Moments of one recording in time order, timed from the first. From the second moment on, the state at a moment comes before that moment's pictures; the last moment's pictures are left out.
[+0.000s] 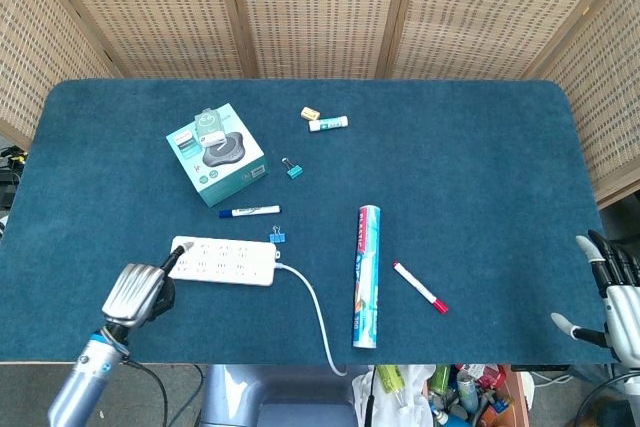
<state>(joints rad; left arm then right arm) -0.27 -1.40 -0.06 -1.77 1.43 1.17 0.33 0.02 -0.94 0.06 -1.78 -1.52 1.51 0.09</state>
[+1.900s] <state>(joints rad) -0.48 -1.65 -0.10 -1.70 1.16 1.17 0.53 0.03 -0.92 0.06 -1.76 -1.51 1.49 0.15</state>
